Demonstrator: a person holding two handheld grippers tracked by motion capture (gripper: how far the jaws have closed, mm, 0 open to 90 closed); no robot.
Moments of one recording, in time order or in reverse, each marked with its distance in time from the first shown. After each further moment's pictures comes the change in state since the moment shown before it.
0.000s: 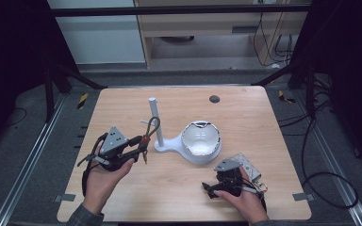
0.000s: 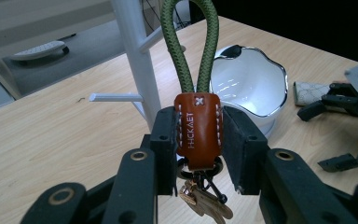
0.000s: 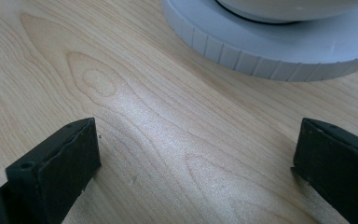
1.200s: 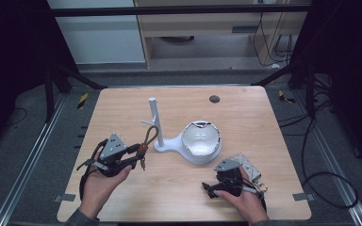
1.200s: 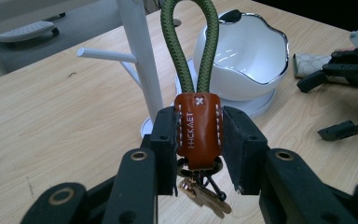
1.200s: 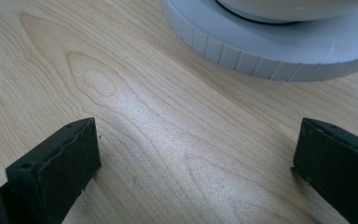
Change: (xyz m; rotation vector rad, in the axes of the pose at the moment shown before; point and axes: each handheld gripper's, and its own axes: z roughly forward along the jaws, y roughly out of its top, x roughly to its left) left arm 0.001 -0.021 -0.002 0.072 -0.032 0.013; right arm 0.000 0.000 0.000 0.000 0.000 0.000
